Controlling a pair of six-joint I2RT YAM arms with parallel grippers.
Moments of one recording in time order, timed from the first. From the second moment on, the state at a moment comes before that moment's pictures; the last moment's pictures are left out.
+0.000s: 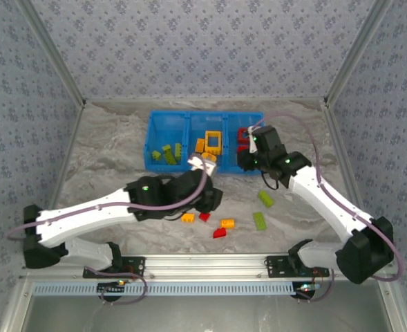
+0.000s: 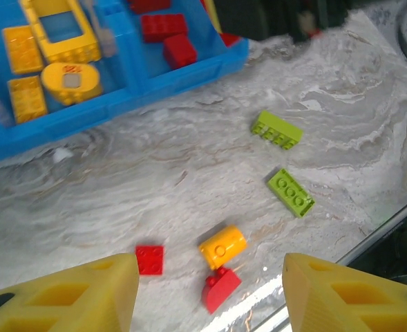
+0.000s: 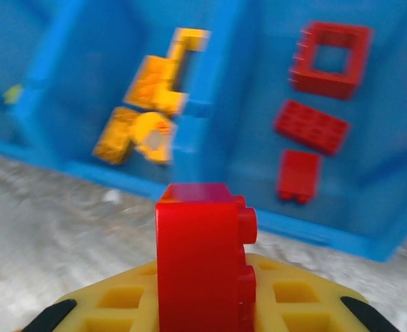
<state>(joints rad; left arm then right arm) -1.29 1.33 1.33 -0.81 -0.36 -0.66 0.47 1.28 1.06 -0.59 0.00 0.32</state>
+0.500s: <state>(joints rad) -1.33 1.58 1.45 -0.68 -0.45 -0.57 0.36 1.78 1.32 -0.63 -0.10 0.30</state>
